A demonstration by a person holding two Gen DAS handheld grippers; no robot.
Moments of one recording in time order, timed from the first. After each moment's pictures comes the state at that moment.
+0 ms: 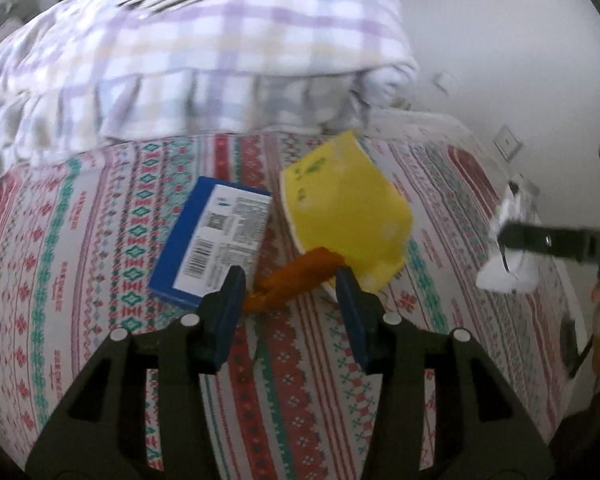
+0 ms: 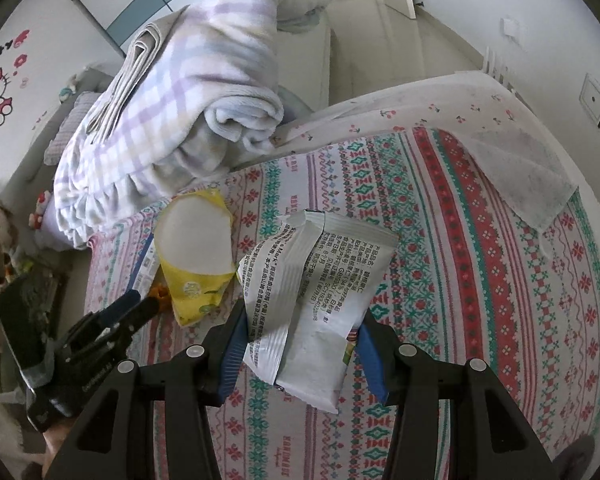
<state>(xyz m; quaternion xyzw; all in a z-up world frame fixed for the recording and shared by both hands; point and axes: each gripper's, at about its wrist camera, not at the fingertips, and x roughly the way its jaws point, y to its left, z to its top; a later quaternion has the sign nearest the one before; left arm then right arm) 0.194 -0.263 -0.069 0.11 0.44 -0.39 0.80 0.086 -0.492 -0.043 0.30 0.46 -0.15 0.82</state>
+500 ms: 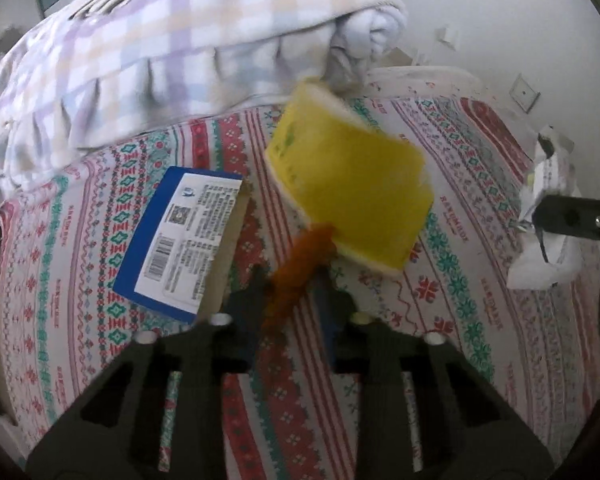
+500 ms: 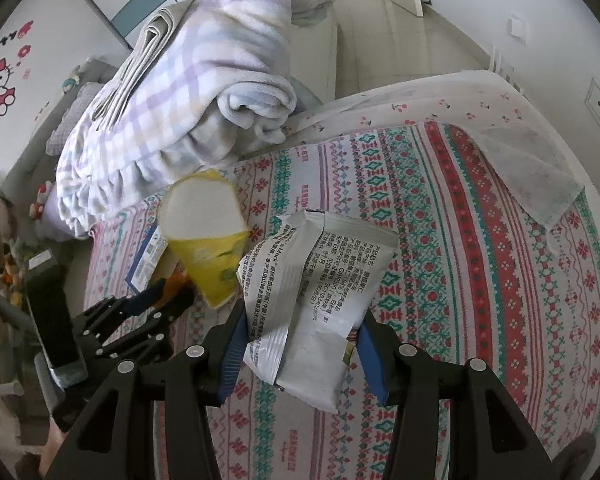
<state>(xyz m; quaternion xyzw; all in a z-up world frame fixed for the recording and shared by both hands) 0.195 -0.311 -0.092 0.19 0.45 -0.35 0.80 0.088 -0.482 -0.042 0.29 0.47 -0.14 0.82</state>
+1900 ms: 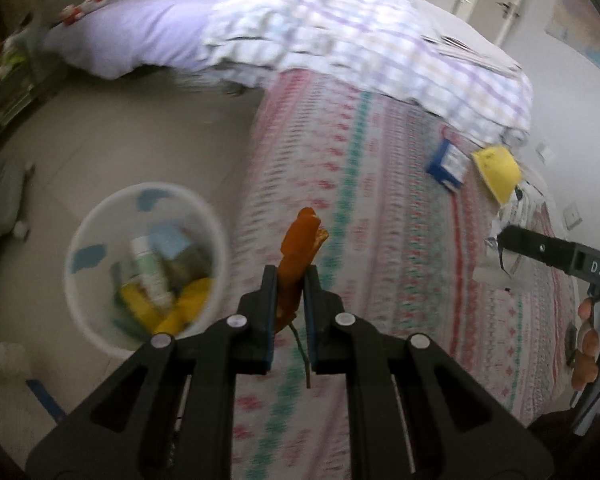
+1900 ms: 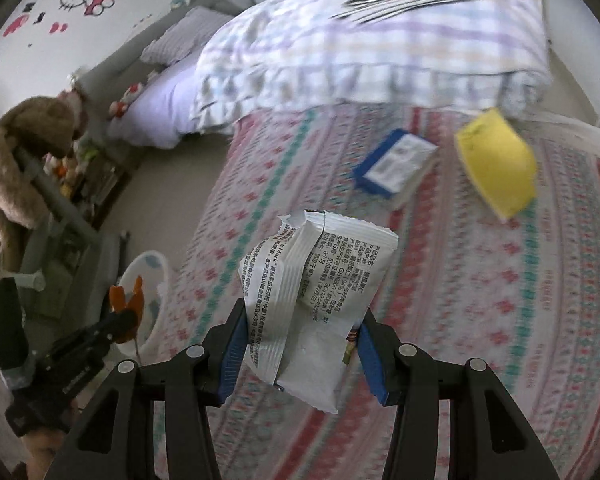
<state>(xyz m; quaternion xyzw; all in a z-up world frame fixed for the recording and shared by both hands) 0.153 0.022 -0.015 0.01 0.49 -0.16 0.86 0.126 -0.243 -0.004 0.21 0.50 0.03 0.84</state>
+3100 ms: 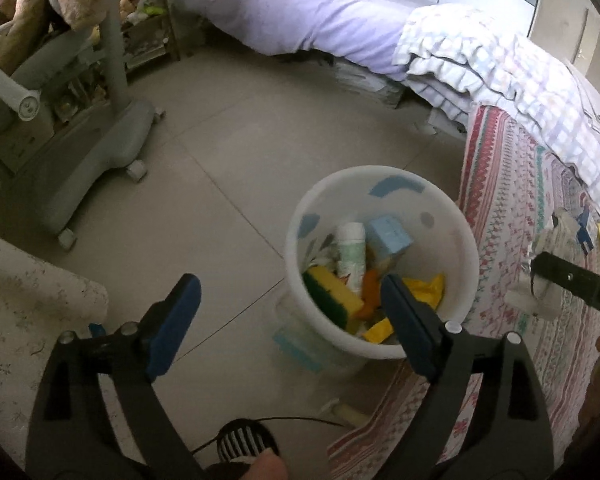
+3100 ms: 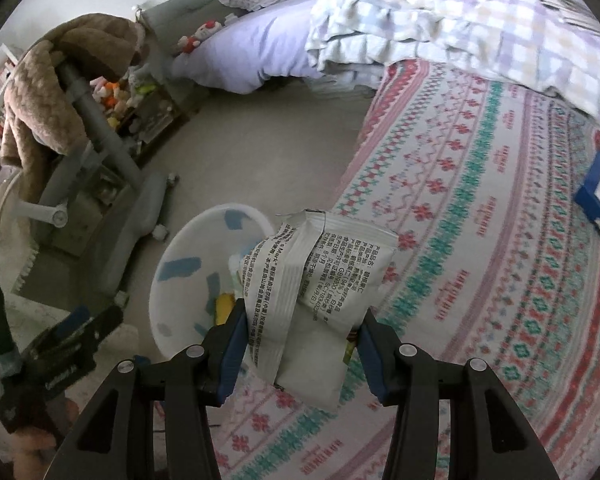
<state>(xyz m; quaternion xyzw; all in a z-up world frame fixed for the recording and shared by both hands) 0.157 0.177 -0.042 -0.03 0.48 0.06 0.87 0.203 -0.075 -0.052 0.15 0.51 0.14 0.83</state>
